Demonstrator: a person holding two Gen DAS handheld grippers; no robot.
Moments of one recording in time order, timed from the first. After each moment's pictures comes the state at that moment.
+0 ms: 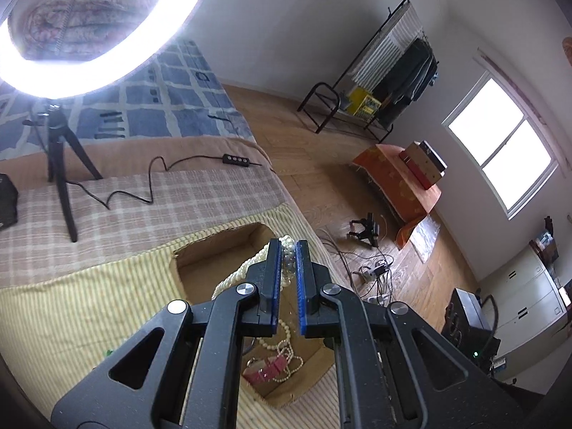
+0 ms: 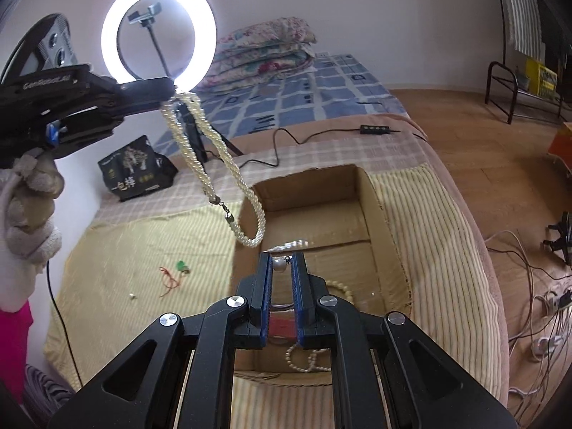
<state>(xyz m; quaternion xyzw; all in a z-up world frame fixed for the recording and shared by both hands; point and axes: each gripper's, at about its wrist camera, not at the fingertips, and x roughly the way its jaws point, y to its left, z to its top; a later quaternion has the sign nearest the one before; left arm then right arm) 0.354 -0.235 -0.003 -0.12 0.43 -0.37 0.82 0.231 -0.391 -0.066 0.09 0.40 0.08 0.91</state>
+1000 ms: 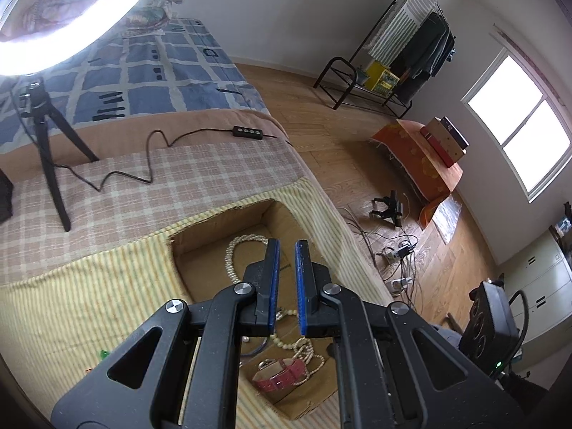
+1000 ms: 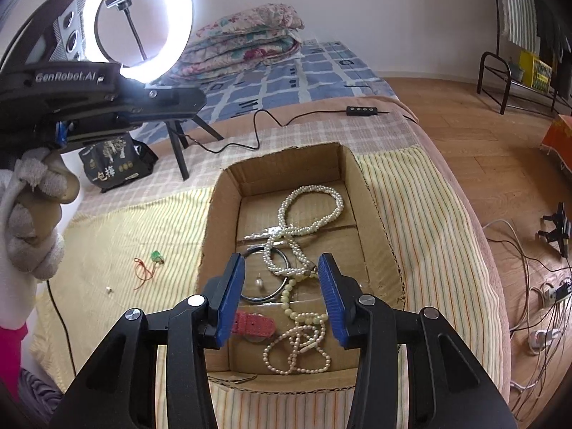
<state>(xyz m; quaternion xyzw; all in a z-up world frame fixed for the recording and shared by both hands) 0.356 -0.265 -0.037 -0.08 0.46 -0.34 0.82 0.238 -0.396 -0.089 0.09 0.42 0.06 0.90</state>
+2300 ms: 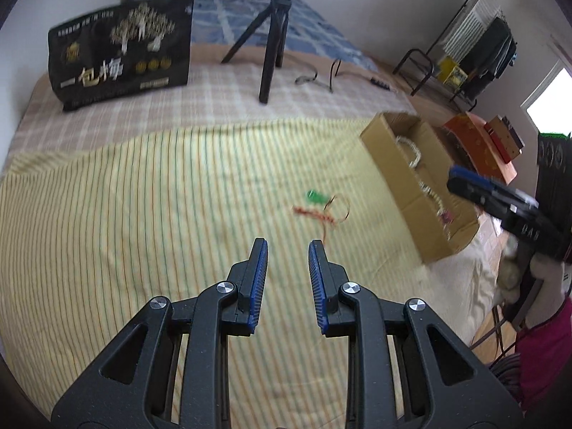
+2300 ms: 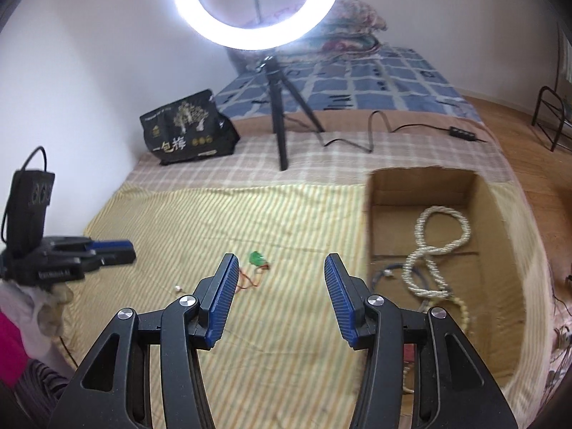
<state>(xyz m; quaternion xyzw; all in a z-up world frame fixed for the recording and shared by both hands) 0.261 -0.006 -0.120 -0.06 0.52 -0.22 0.82 0.260 -0.261 -0.083 0.05 0.42 0.16 0.89</state>
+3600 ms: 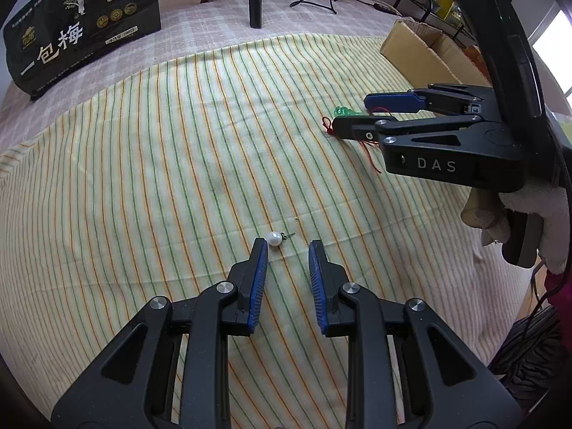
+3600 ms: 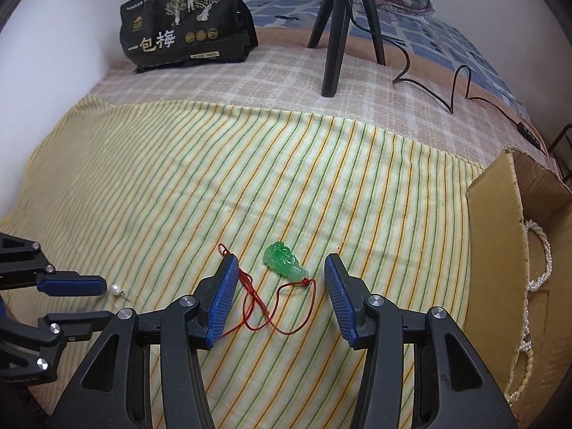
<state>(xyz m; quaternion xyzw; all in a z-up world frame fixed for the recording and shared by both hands) 0.268 -0.026 -0.199 0.05 0.57 -0.23 0.79 0.331 -0.164 -0.192 -0.07 0.51 0.16 0.84</state>
